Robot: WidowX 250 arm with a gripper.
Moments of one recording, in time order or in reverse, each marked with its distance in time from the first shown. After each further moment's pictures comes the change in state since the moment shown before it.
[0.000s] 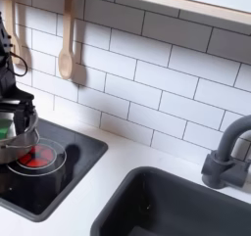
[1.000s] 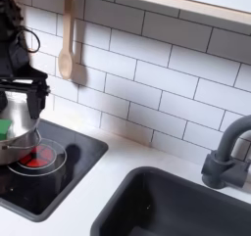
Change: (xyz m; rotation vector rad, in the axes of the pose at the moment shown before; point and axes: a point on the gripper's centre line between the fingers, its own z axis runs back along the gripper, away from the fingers) arm -0.011 -0.036 0.045 -0.045 -0.084 -0.121
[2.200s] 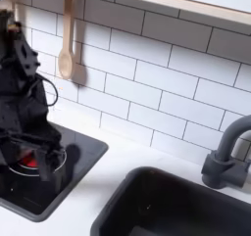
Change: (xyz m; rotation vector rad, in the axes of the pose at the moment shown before) arm -0.082 -0.043 -0.008 -0.012 0.024 -0.192
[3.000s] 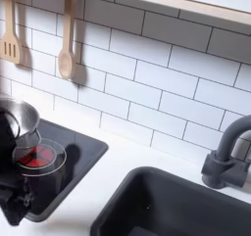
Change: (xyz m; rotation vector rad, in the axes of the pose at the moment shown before) arm -0.063 -0.011 0.011 -0.040 -0.044 -0.064
